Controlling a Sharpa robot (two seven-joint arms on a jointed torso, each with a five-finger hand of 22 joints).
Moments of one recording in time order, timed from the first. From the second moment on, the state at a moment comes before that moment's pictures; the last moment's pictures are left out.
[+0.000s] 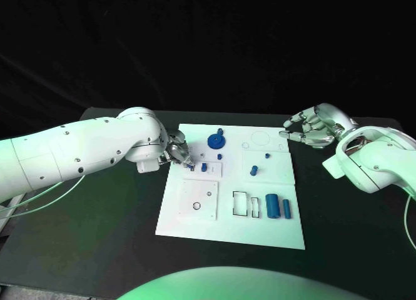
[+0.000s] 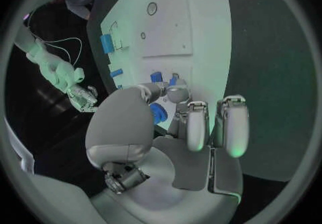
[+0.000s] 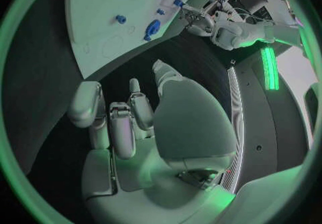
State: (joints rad) left arm 1.26 -0.77 -0.06 1.46 -0.97 0.20 -0.62; left_hand 1.14 -0.15 0.74 0.19 0.20 0.80 0.05 0.81 0.78 1.34 -0.03 1.04 0.86 1.47 -0.08 1.57 1.31 0.03 1.46 0.03 1.52 1.31; right arm 1.31 -0.94 -0.16 1.59 -0.93 -0.50 -0.12; right_hand 1.34 -0.19 0.17 0.29 0.22 0.94 0.13 0.15 0.45 1.35 0.05 1.33 1.26 1.47 -0.02 1.55 1.31 0.10 1.36 0.08 1.12 1.24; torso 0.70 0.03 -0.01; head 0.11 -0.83
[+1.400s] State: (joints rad) left arm 1.25 -0.76 -0.06 1.48 -1.06 0.19 -0.64; left_hand 1.11 -0.16 0.74 0.19 0.22 0.81 0.05 0.83 0.77 1.35 -0.03 1.04 0.86 1.47 -0.09 1.57 1.31 0.03 1.47 0.03 1.52 1.31; right arm 1.30 -0.94 -0.16 1.59 -0.93 -0.50 -0.12; right_hand 1.34 -0.19 0.17 0.29 0.22 0.94 0.13 0.15 0.45 1.35 0.05 1.33 1.26 1.47 -0.02 1.55 1.31 0.10 1.36 0.08 1.12 1.24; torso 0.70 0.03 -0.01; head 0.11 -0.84
